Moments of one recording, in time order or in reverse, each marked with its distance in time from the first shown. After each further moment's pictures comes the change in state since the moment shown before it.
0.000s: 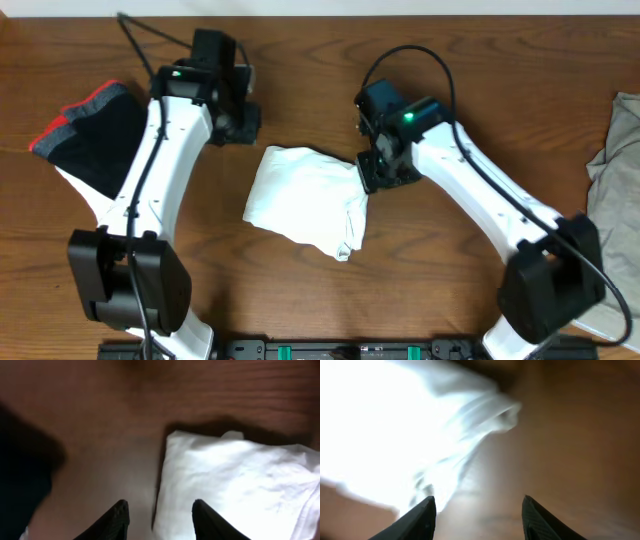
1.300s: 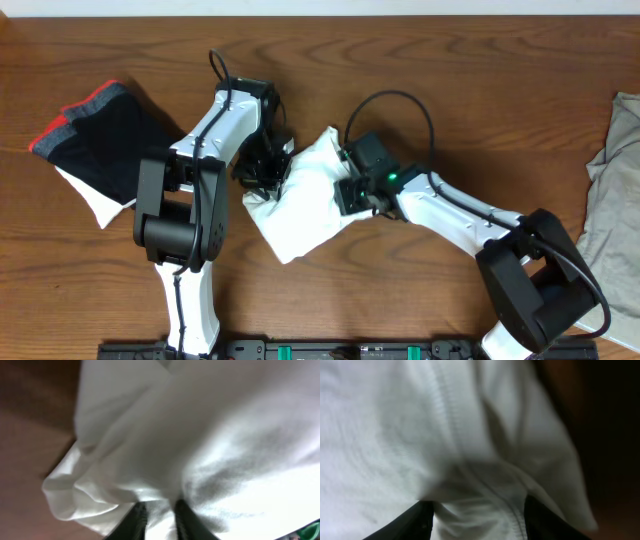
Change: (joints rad) left arm -0.081 0.352 -0.008 -0.286 0.148 0.017; right arm 0.071 -0.006 -0.452 0.768 -0.003 0.082
